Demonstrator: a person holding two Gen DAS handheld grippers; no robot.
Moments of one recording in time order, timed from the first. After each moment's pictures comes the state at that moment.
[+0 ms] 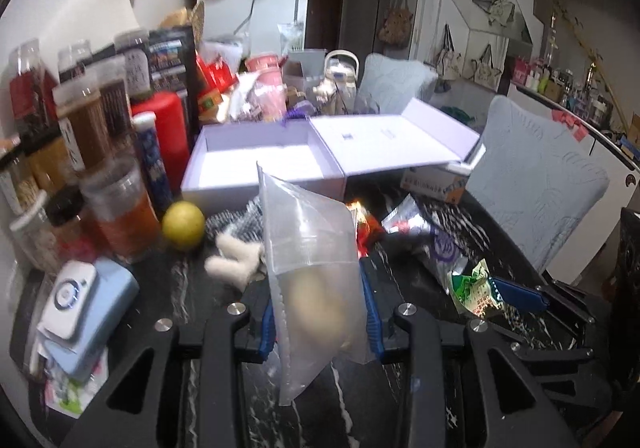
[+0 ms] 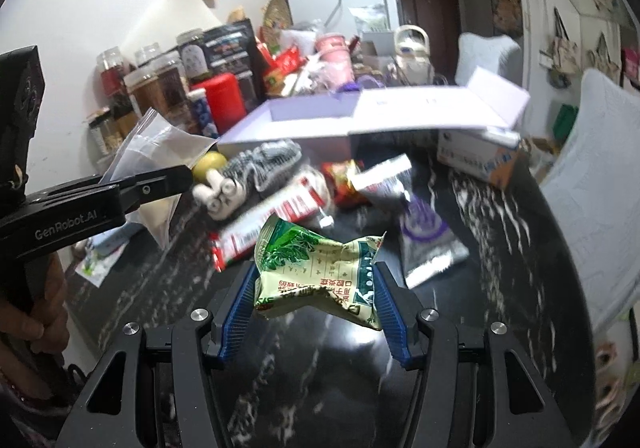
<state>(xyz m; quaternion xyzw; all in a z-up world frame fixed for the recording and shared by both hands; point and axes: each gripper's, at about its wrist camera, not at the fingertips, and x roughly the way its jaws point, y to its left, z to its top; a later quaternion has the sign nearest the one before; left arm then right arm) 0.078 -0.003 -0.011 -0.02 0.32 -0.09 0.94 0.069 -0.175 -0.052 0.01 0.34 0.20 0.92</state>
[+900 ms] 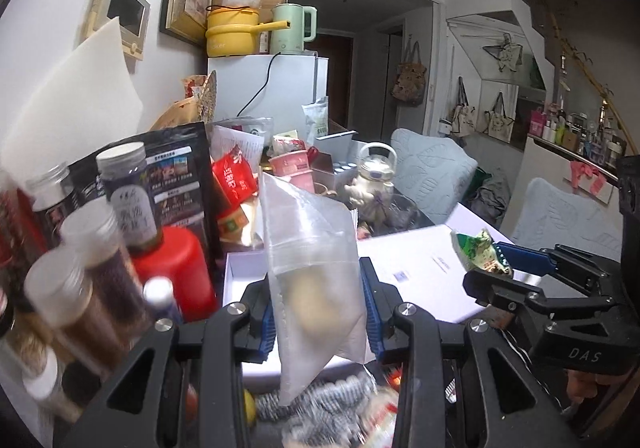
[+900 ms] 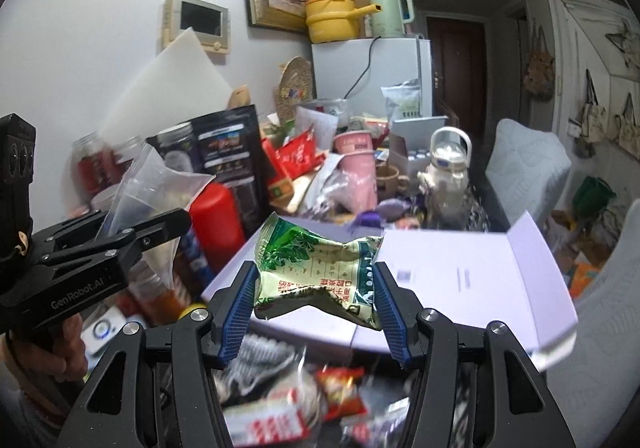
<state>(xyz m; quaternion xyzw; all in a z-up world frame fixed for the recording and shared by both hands) 0.230 0.044 0.068 -0.02 0.23 -0.07 0.97 0.243 -0.131 0.061 -0.02 0.26 0.24 0.94</state>
